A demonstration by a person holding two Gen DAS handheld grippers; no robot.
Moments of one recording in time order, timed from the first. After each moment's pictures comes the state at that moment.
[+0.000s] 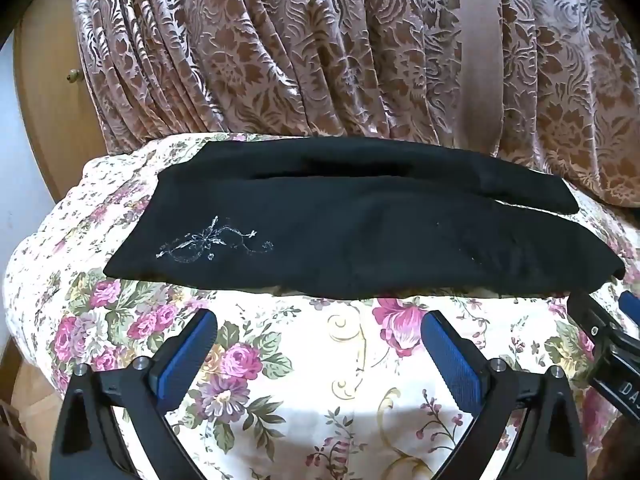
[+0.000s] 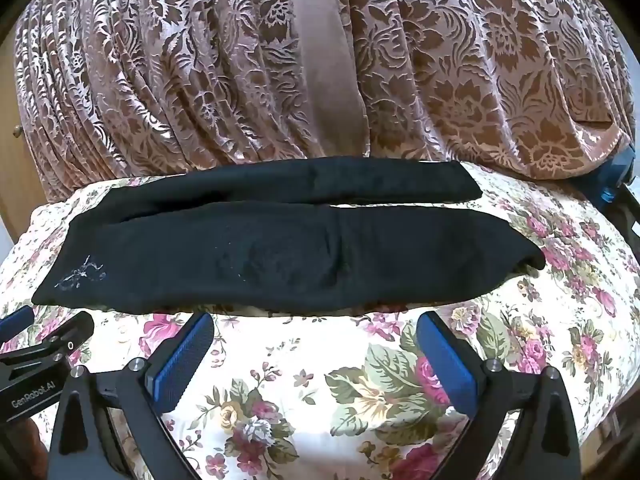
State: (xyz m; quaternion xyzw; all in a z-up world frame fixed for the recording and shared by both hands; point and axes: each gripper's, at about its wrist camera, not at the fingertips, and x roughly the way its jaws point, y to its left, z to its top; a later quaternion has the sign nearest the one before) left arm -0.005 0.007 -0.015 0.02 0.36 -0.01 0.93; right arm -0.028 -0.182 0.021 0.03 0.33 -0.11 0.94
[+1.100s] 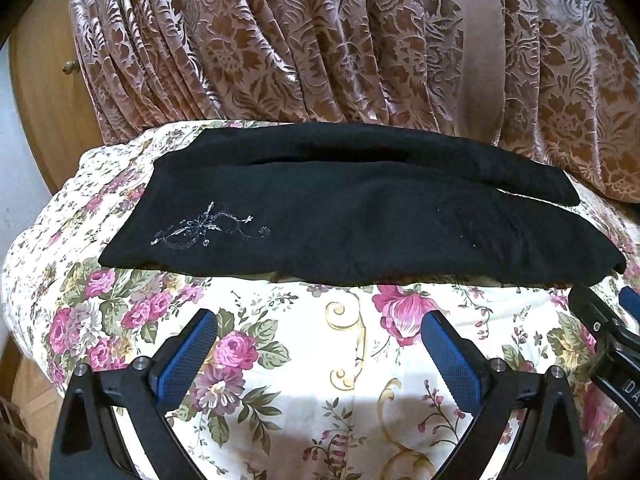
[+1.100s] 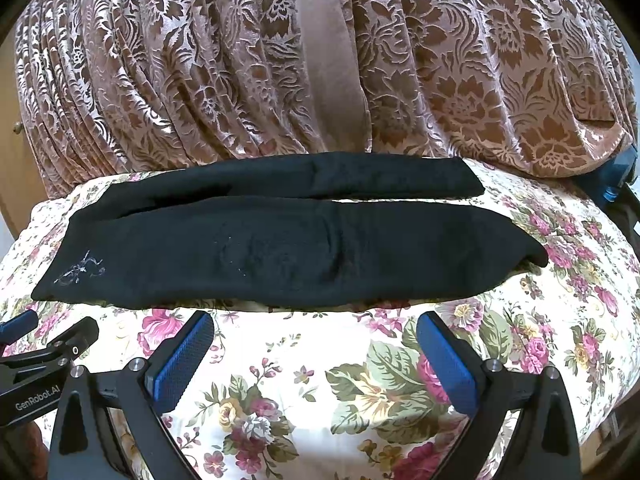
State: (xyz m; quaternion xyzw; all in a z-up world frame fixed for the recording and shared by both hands) left arm 0.001 0.004 -0.016 0.02 0.39 -0.01 0.92; right arm -0.027 -0.181 0.017 0.03 0.34 -0.10 0.93
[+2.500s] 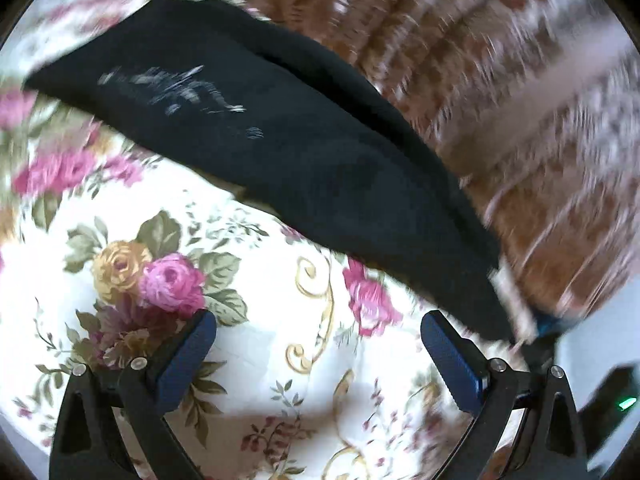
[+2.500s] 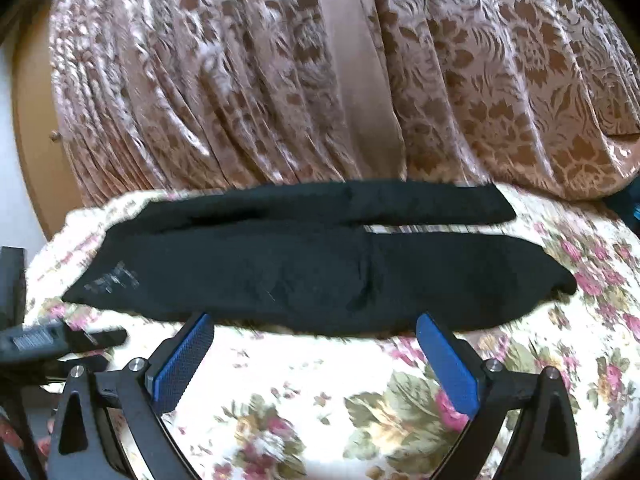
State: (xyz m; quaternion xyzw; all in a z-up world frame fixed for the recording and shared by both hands) left arm 0.032 0.080 -0.071 -0.31 0.47 -0.13 0.82; right arm -0.027 -0.188 0.023 0.04 0.30 -0.03 0.95
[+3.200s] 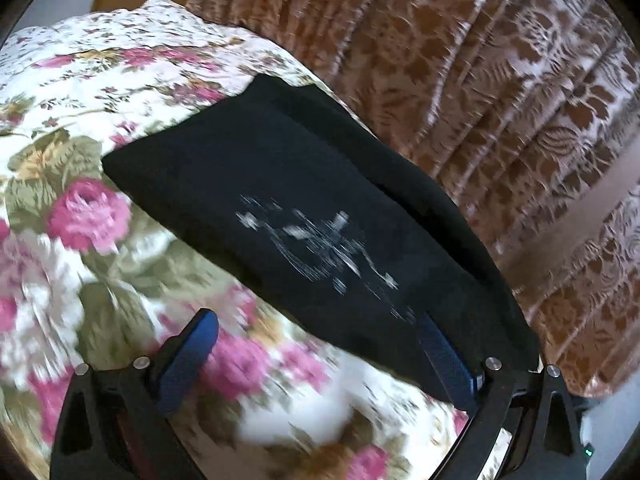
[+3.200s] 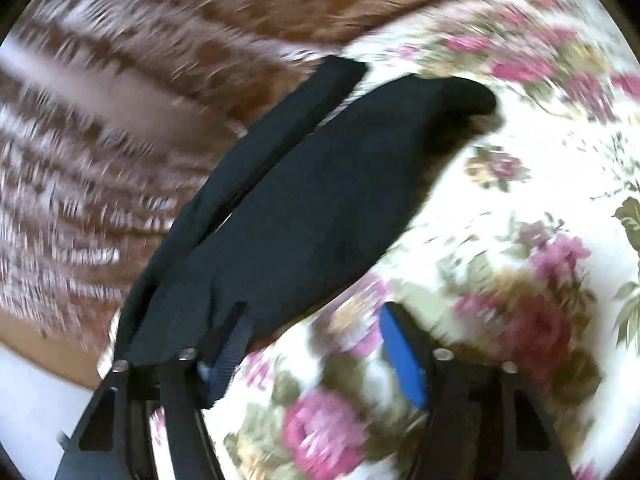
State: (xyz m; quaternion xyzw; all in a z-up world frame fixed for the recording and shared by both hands) left arm 0.071 0.187 -0.076 -0.32 0.37 0.00 0.87; right arm -0.014 -0.392 -0.055 0.41 0.34 -0.11 0.84
